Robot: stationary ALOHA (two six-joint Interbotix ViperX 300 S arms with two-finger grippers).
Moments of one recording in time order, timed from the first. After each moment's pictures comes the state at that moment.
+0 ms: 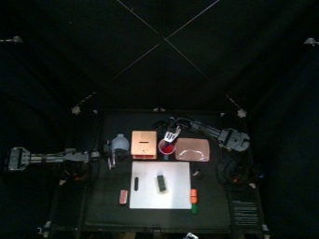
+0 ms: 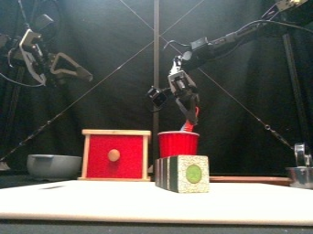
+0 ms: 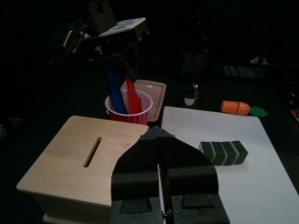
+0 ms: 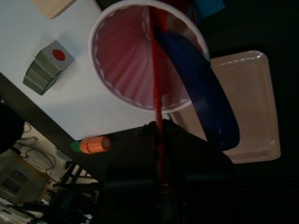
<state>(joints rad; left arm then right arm) 0.20 -0.74 1.25 -0.02 -0.41 0.00 -0.53 0.32 -0.17 0.27 1.57 -0.06</state>
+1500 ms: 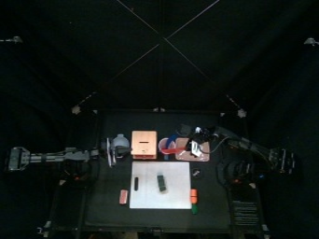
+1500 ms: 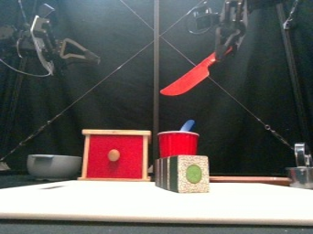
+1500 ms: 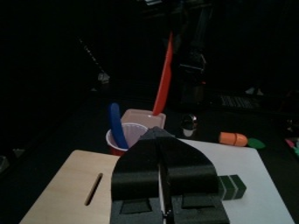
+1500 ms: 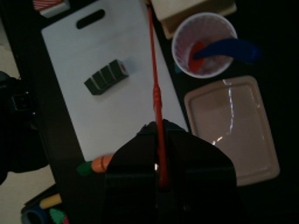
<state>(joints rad) 0.19 -0.74 1.18 -0.03 -0.48 0.00 -0.37 -0.43 0.31 0.26 1.11 -0.06</state>
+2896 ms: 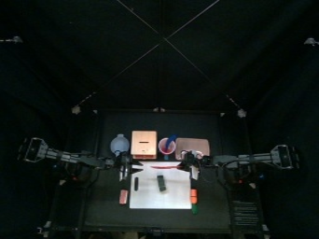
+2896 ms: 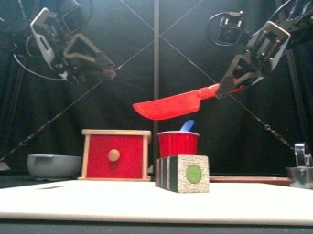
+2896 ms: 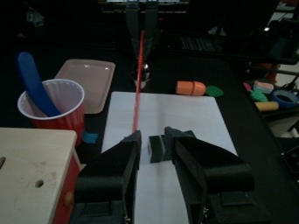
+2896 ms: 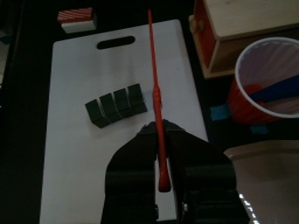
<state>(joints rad) -0.08 -0.43 1.04 -0.22 -0.37 0.13 -0.02 -0.46 0.92 0.19 0.11 -0.06</state>
